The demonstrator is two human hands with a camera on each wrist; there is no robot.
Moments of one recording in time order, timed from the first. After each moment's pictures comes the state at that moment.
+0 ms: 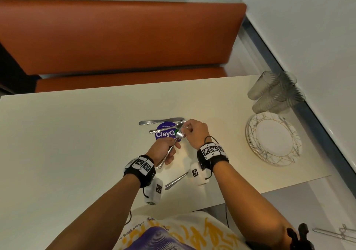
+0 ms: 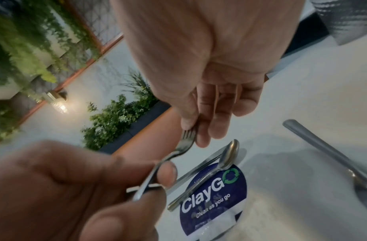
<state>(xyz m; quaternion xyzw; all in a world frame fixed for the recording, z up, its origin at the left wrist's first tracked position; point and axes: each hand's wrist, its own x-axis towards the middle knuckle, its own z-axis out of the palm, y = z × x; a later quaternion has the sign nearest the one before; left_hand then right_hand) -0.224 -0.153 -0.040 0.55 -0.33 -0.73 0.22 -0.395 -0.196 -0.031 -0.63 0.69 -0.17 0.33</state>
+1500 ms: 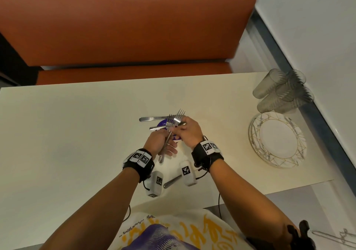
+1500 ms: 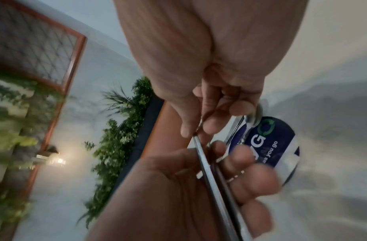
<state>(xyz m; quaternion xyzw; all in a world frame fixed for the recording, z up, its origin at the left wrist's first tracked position) -0.223 -0.174 -0.044 0.59 -0.31 -0.69 0.27 -0.372 -0.199 -0.037 -0.51 0.65 -0.27 0.49</state>
